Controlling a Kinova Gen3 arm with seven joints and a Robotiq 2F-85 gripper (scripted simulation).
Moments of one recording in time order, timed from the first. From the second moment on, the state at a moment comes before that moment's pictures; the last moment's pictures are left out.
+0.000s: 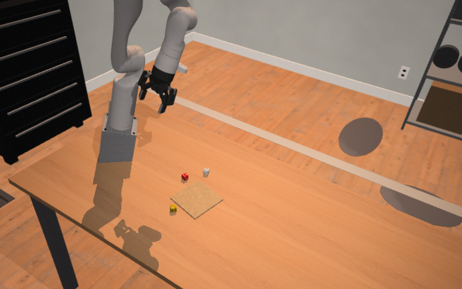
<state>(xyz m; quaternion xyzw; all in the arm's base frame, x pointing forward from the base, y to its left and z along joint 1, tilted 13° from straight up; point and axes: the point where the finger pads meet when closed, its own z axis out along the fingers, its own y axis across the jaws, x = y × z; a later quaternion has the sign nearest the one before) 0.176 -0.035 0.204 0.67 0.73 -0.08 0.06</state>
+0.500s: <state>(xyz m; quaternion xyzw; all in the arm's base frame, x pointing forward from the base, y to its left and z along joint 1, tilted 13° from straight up) 0.325 -0.063 0.126 0.81 0.58 0.08 -0.03</state>
